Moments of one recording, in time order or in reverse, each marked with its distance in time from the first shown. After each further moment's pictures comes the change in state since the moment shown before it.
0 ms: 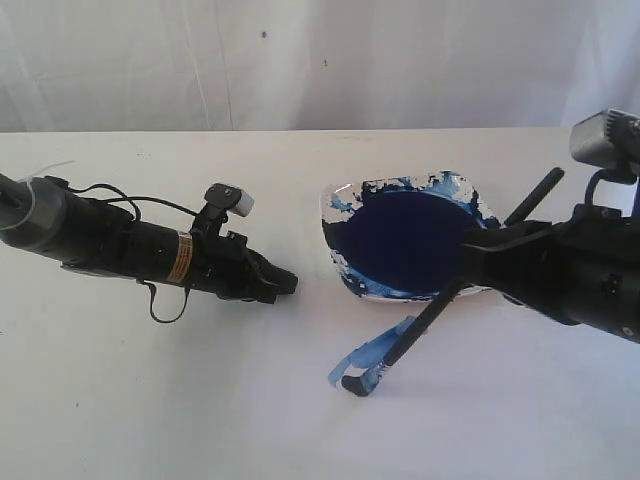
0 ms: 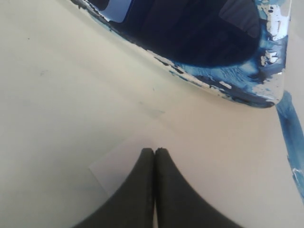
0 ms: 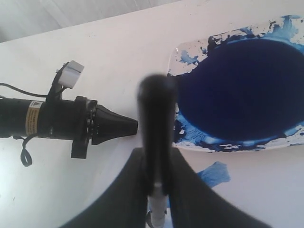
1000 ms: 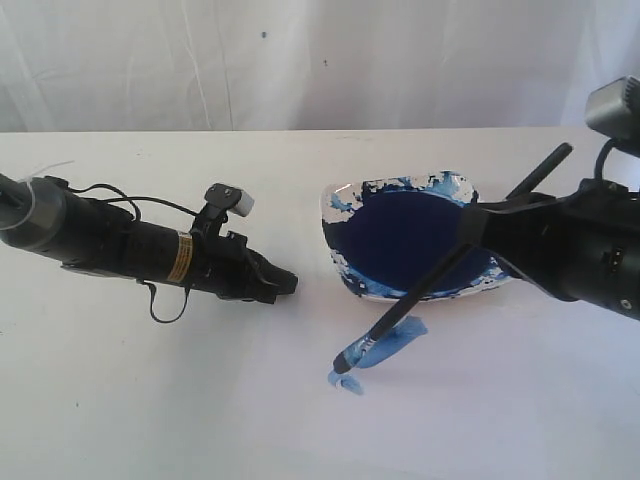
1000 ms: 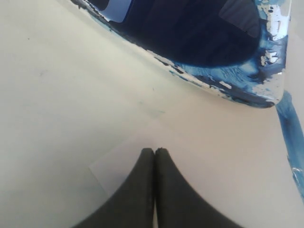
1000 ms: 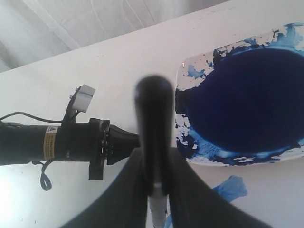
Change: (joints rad) left arm 0.000 0.000 0.000 0.000 0.000 0.000; right arm 0.000 0.000 -0.038 0.084 -0.015 0.000
